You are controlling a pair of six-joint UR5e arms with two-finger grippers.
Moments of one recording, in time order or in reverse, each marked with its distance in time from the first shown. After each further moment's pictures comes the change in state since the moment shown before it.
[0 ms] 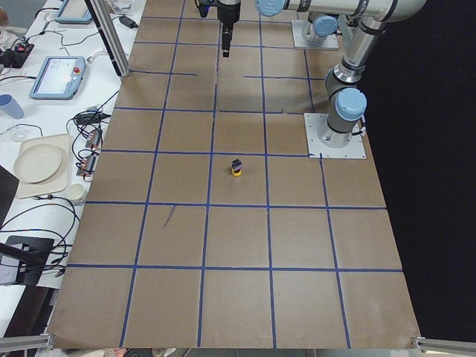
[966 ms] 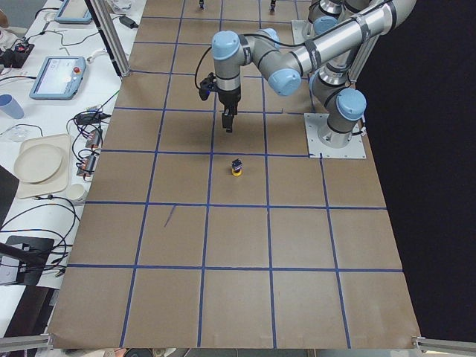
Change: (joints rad) left arm 0.500 -0.044 -0.342 0.330 0.034 0.750; right arm 0.000 0.000 0.000 0.001 0.001 0.000
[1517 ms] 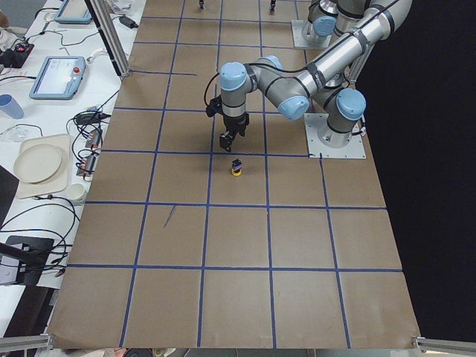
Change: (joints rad) left arm 0.083 -0.095 -0.058 0.190 -0.066 0.561; right arm 0.000 0.000 0.001 0.001 0.000 0.000
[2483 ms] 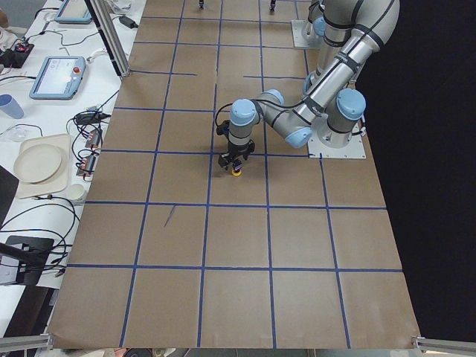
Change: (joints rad) left arm 0.072 -0.067 -0.183 0.293 -0.052 0.280; right arm 0.000 0.000 0.000 0.000 0.002 0.003
